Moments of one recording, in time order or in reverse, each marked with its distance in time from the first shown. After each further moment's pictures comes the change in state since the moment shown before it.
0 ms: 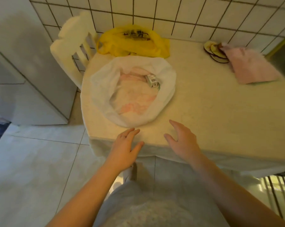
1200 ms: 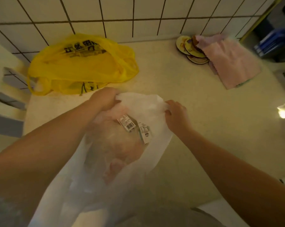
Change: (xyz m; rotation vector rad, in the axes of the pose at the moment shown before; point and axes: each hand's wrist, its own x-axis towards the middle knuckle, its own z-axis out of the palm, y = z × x) left_hand 0.513 0.031 -0.083 0.562 -0.290 0.283; right_hand 0.322 0.042 -0.069 0.108 0.296 0.235
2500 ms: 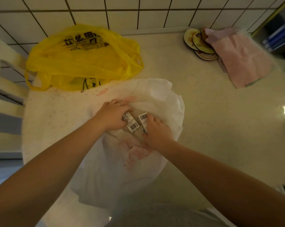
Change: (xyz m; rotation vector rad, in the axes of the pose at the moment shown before) left_hand -0.046 0.016 0.029 0.025 -0.111 0.107; right_hand -0.025 -0.039 0.072 -0.347 -0.402 -0.004
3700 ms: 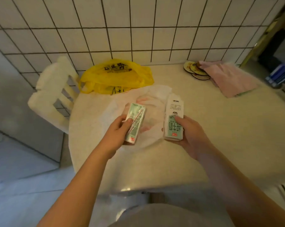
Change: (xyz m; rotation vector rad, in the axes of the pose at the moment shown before) left_hand -0.260 0.132 0.020 -1.393 0.430 -0.273; right_hand -0.238 0.028 -0.061 1.608 0.009 0.011
